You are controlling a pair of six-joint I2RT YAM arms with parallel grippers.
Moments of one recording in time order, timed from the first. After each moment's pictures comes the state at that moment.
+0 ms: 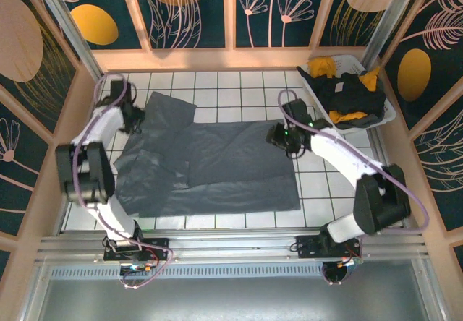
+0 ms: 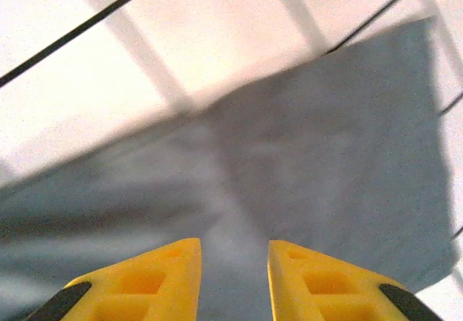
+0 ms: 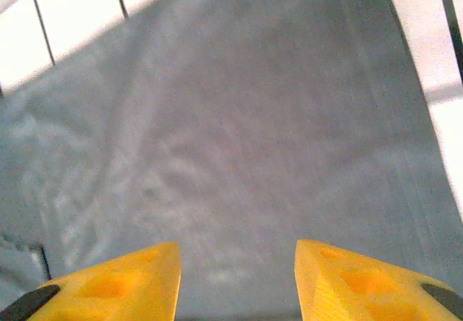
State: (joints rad) left arm 0.05 1.85 1.43 -0.64 -0.07 -0.89; right arm 0.41 1.53 1.11 -0.60 -0.12 0.73
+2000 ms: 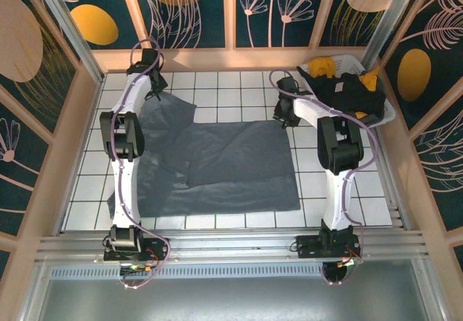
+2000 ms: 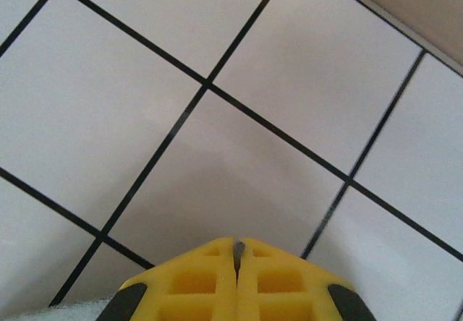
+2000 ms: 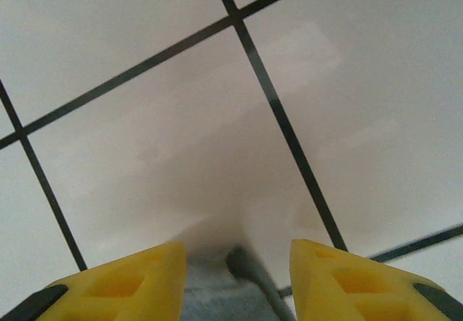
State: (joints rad) left arm -0.05 2.47 2.29 -0.85 -0.20 -0.65; right arm 0.27 2.14 1.59 -0.59 0.13 0.65
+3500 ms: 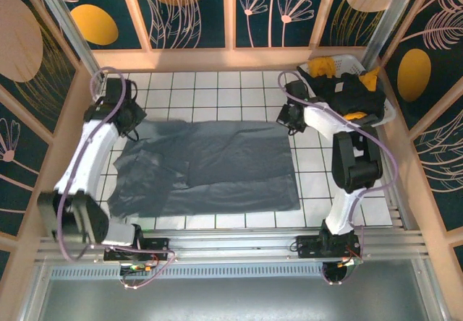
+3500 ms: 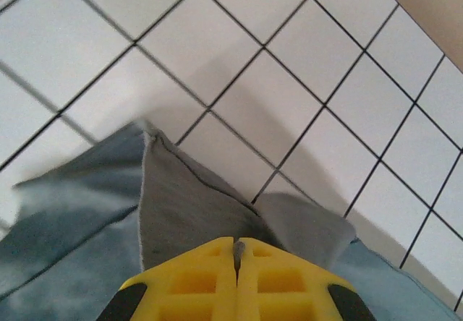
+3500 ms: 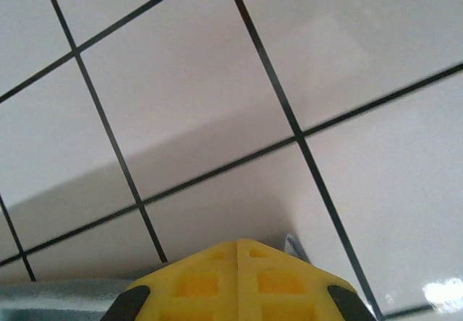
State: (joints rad) left arm -0.05 1.34 1.24 -0.83 -0.19 -0.81; right arm 0.28 1.83 1.31 -0.58 0.06 0.67
